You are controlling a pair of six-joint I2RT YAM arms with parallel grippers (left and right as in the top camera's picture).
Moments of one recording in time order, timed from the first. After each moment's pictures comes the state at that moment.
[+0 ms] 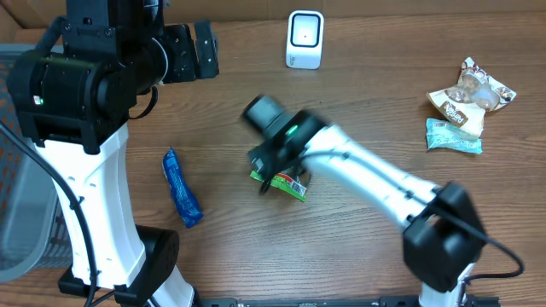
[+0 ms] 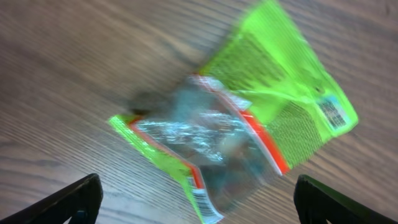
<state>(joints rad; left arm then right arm) -0.18 1.85 2.77 -1.69 -0.01 -0.26 0.75 1.95 1.64 -0.99 0.06 0.31</state>
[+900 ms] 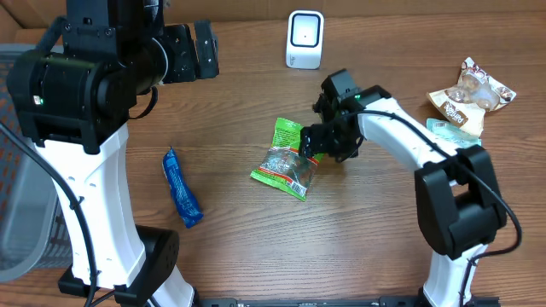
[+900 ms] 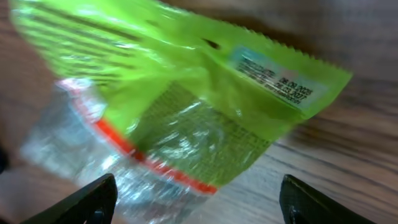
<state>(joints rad) -0.18 1.85 2.77 -1.69 -0.01 -0.26 0.42 2.03 1.44 -0.84 -0.36 0.33</state>
